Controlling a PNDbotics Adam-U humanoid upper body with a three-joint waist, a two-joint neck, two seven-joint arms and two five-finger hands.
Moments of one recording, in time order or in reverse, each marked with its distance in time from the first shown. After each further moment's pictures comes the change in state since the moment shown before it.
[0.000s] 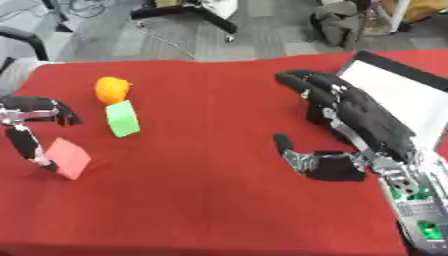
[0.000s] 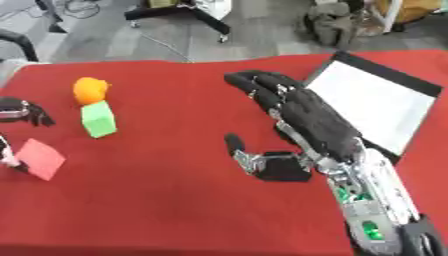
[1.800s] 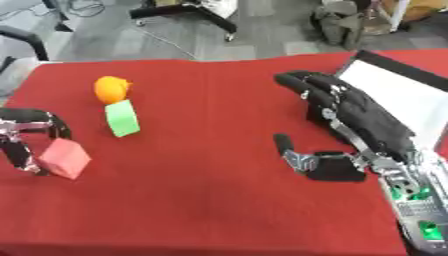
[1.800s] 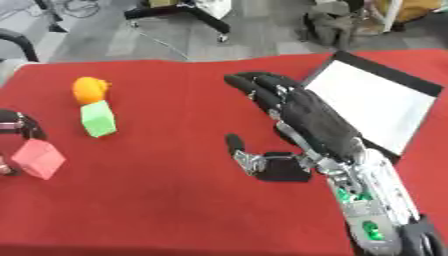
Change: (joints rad) left arm 0.031 -0.001 -0.015 0.031 -0.052 0.002 -0.002; right arm 0.000 0.000 0.000 0.000 0.000 -0.002 0.006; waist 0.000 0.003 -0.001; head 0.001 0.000
